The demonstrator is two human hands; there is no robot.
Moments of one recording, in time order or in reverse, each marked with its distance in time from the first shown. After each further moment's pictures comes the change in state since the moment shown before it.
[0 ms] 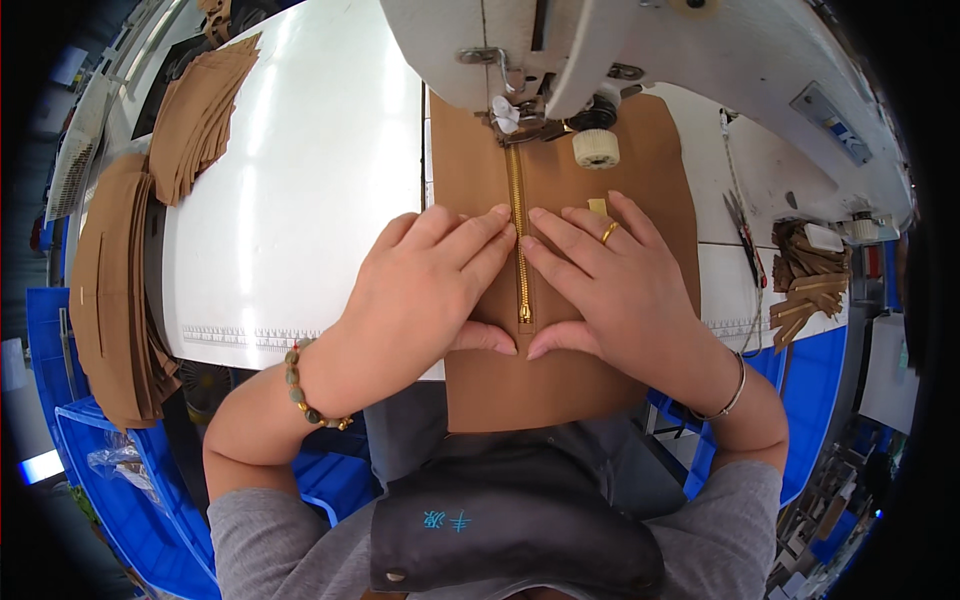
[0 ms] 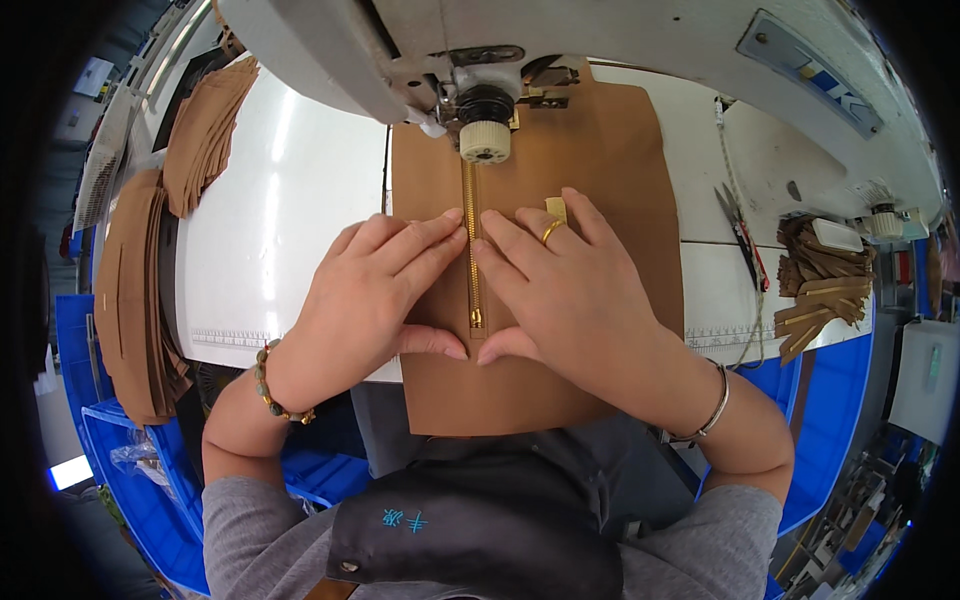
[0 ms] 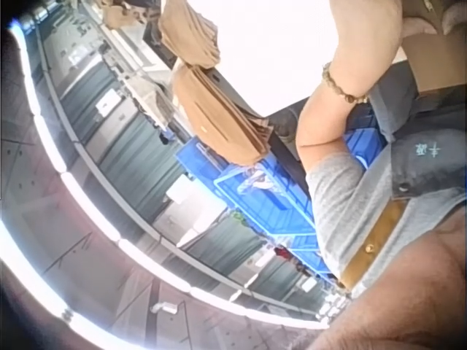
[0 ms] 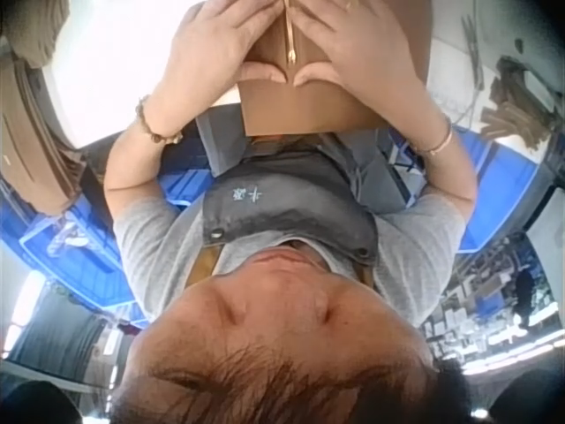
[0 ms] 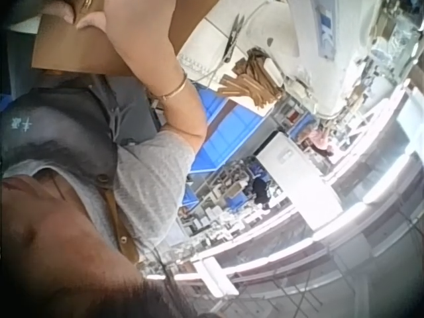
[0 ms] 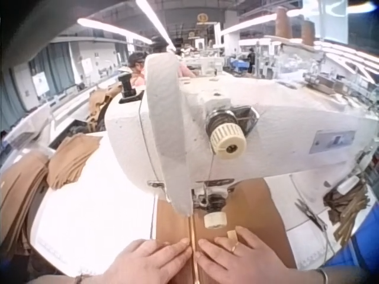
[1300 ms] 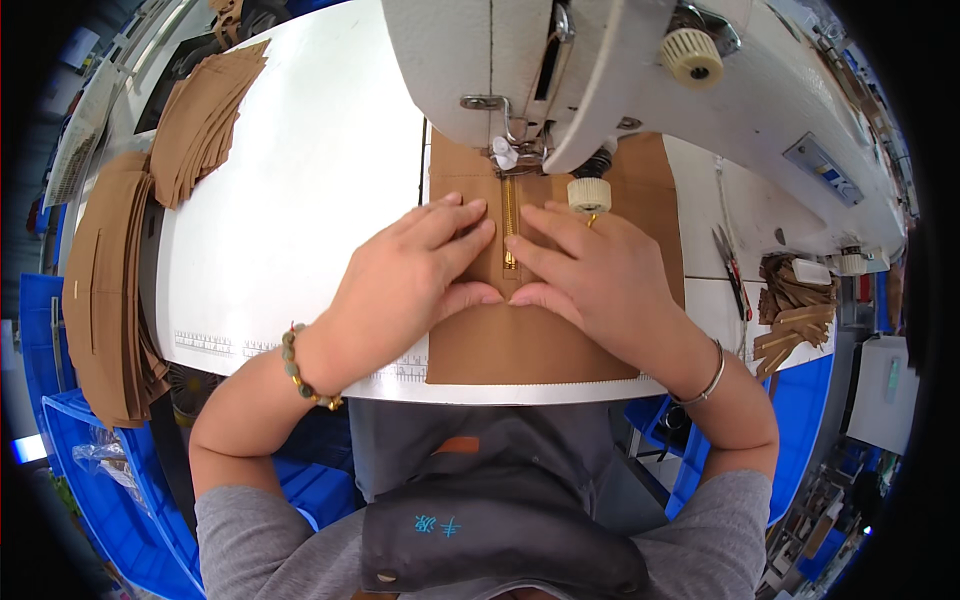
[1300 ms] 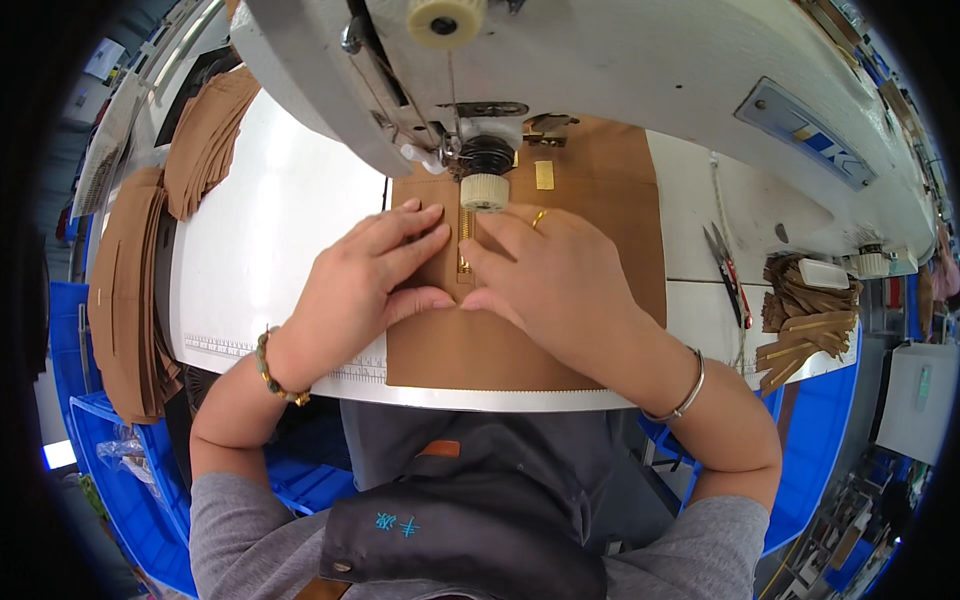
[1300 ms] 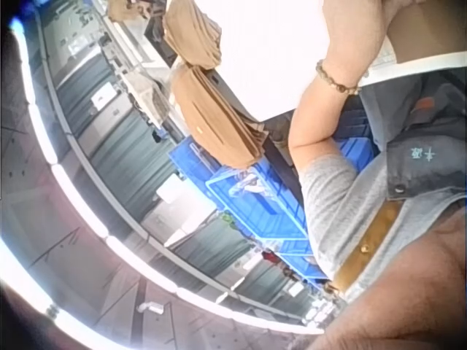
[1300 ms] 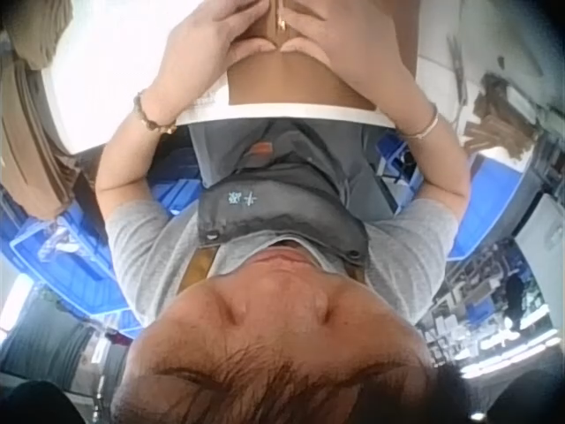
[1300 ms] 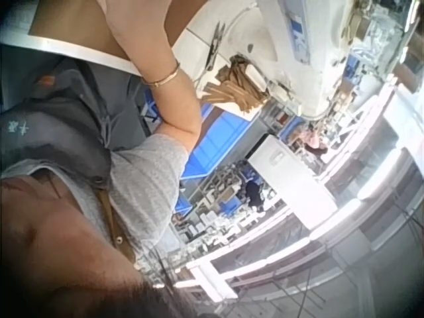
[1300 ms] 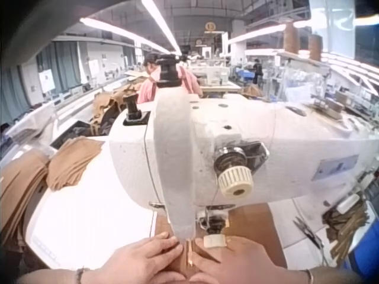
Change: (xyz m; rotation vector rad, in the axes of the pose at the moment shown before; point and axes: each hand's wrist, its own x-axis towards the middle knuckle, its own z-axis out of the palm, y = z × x) left_hand 0.013 -0.027 0.016 -0.128 0.147 -0.083; right_hand 0.025 0.031 0.017 0.050 0.126 0.001
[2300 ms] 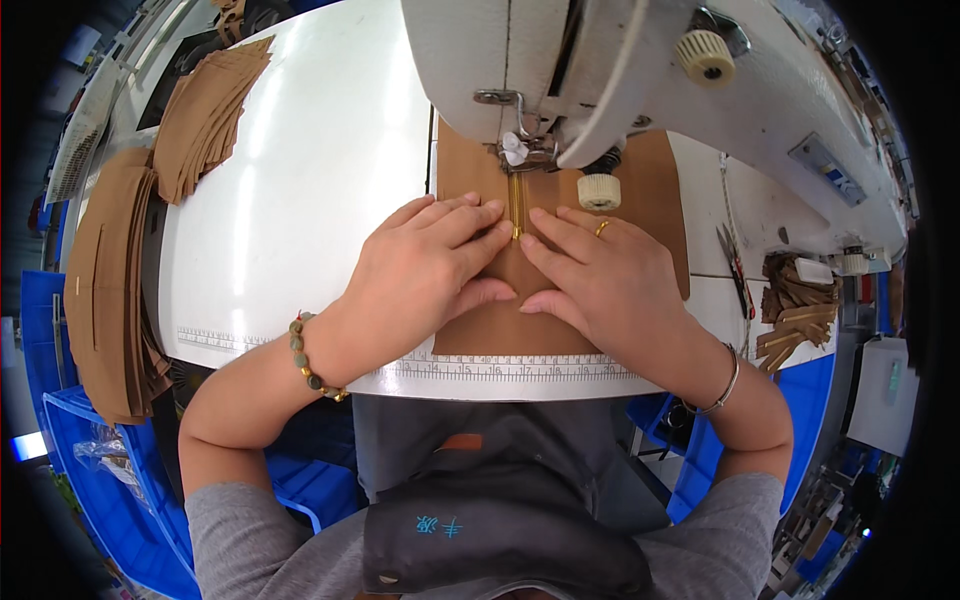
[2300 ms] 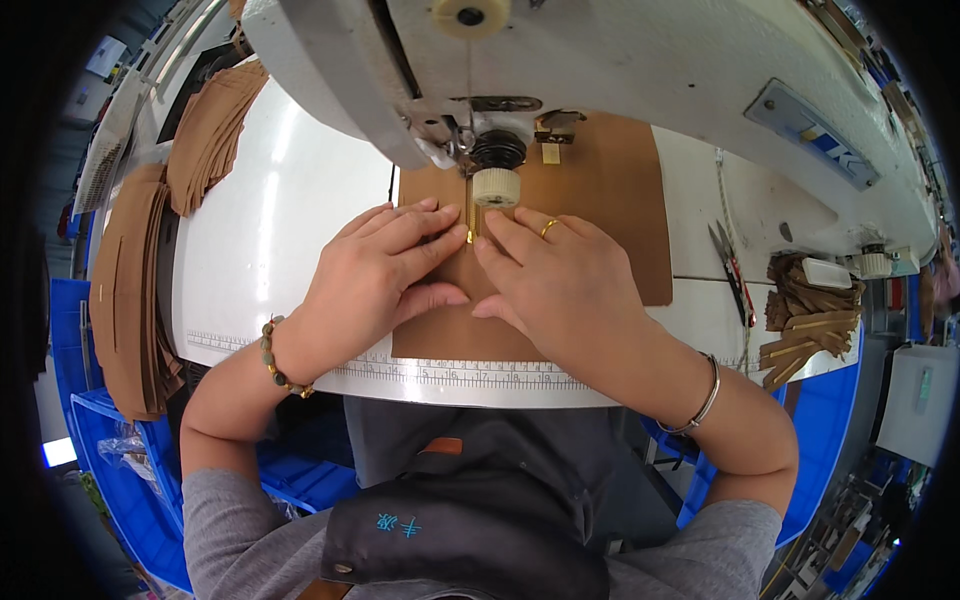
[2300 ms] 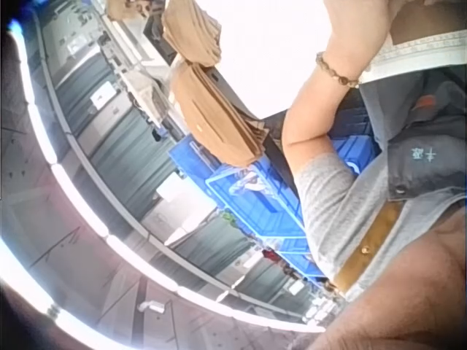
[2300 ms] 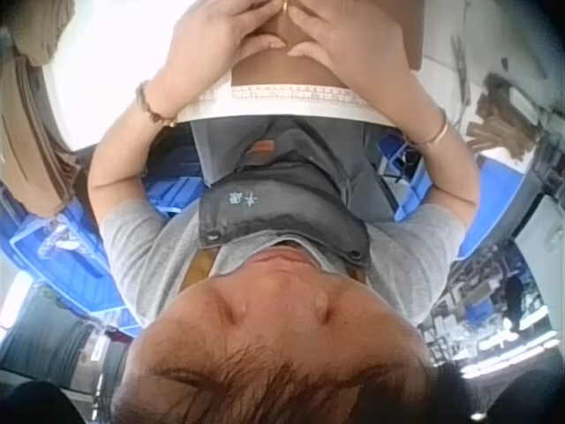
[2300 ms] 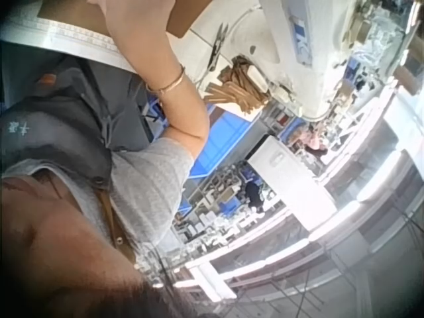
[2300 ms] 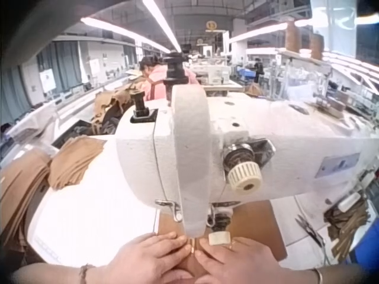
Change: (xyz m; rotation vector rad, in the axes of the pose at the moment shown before) left_hand 0.004 0.000 0.003 0.081 0.049 0.103; right_hand -0.004 -0.011 -0.012 -0.028 -0.069 -0.013
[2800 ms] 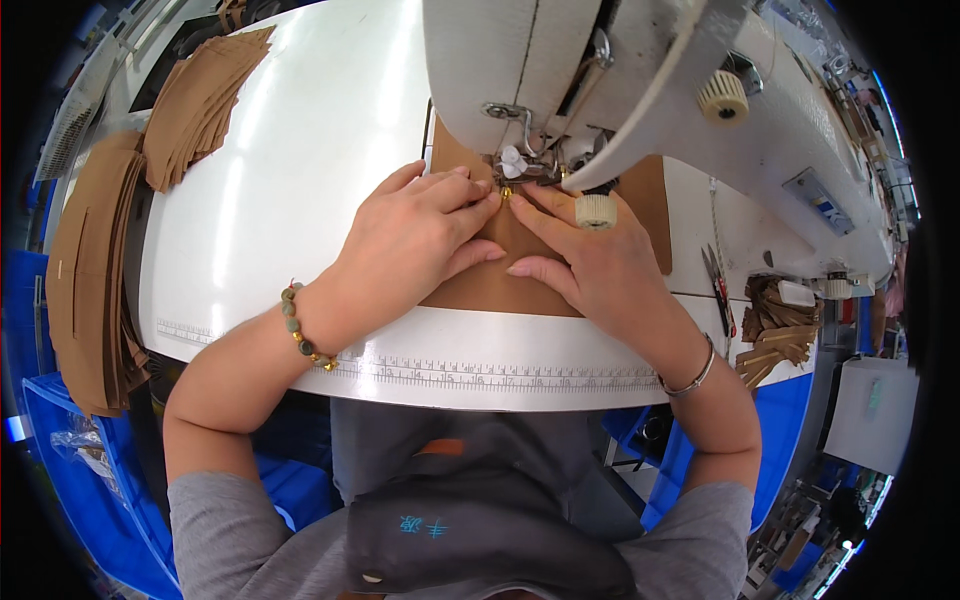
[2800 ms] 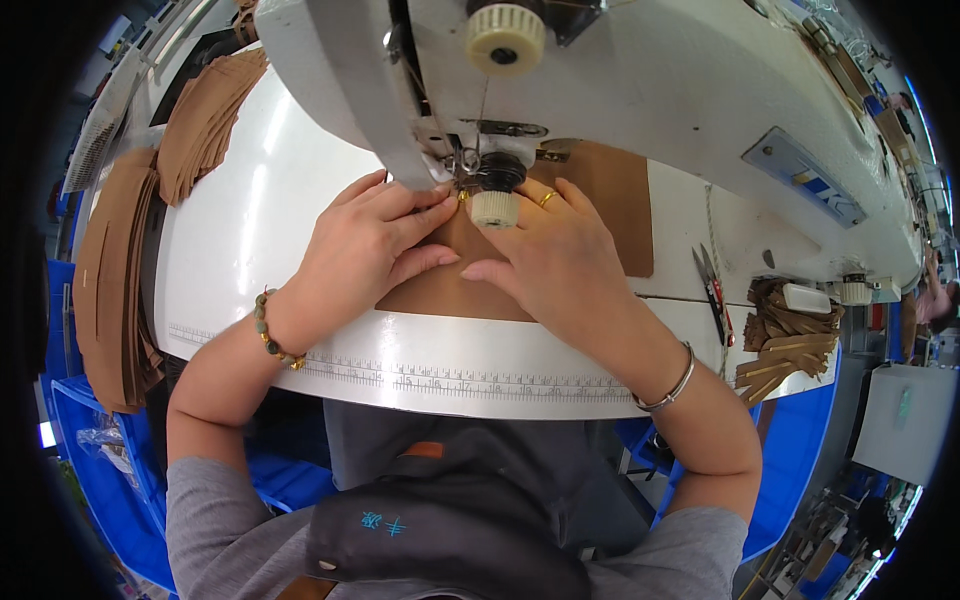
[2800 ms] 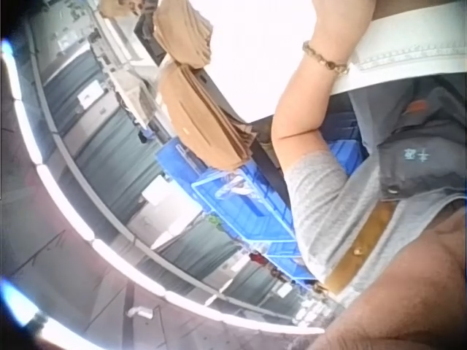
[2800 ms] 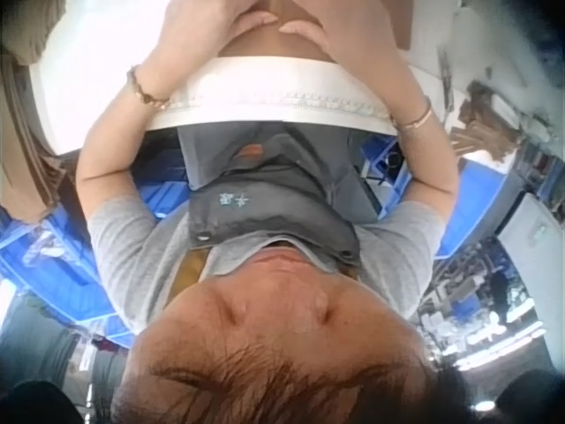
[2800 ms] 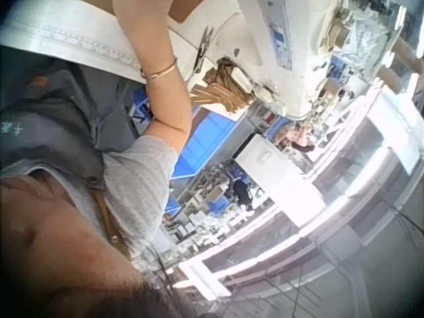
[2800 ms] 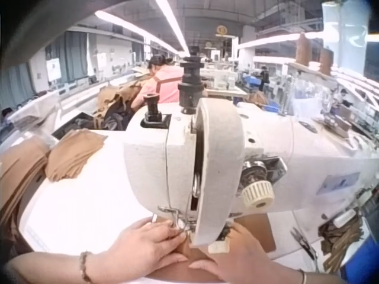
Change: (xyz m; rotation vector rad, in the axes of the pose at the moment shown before) left_hand 0.017 -0.021 0.011 0.064 0.065 -0.033; right_hand 0.019 0.026 0.015 0.079 0.090 0.081
